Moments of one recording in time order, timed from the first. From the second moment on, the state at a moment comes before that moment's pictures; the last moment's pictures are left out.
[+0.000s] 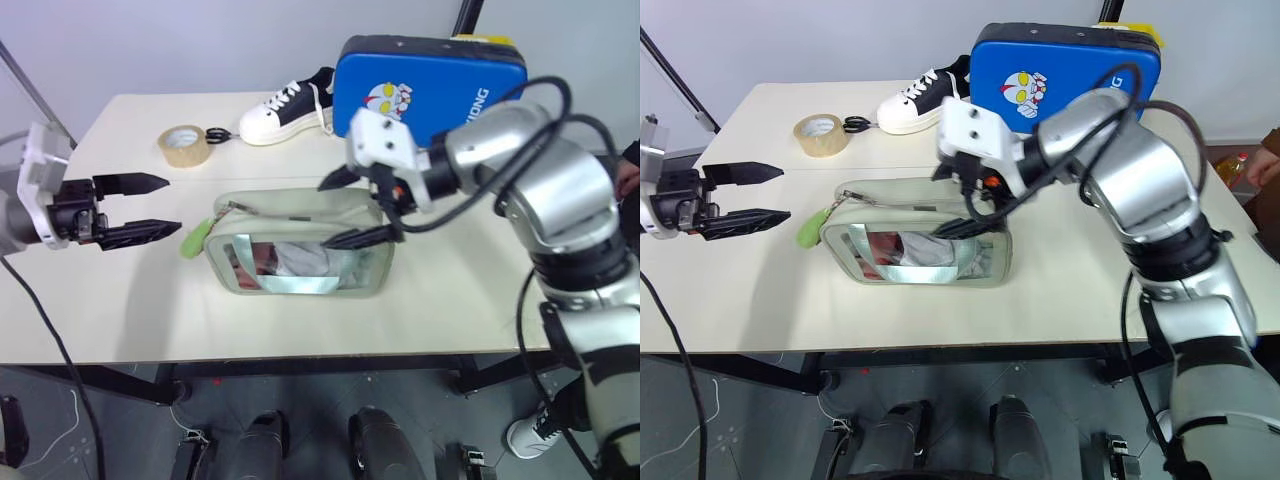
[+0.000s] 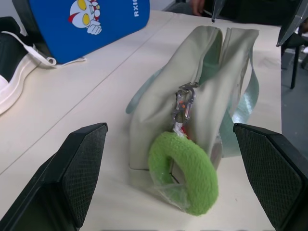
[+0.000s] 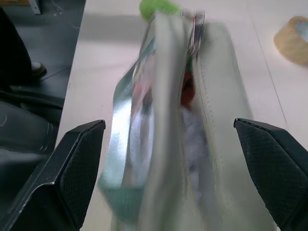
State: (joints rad) left arm -0.54 1.04 0.28 0.18 -0.62 0.48 -1.41; right arm -1.09 -0.75 0.30 -0.25 0.30 0.91 1.26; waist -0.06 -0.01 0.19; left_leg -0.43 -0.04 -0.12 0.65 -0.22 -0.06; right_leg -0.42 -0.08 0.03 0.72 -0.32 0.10
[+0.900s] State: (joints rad) left arm -0.45 1.06 0.19 0.13 -0.54 0.44 -1.46; right arm -0.89 -0.85 0.29 -0.35 0.26 0.89 1.14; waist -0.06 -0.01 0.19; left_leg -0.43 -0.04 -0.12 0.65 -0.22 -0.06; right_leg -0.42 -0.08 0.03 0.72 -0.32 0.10
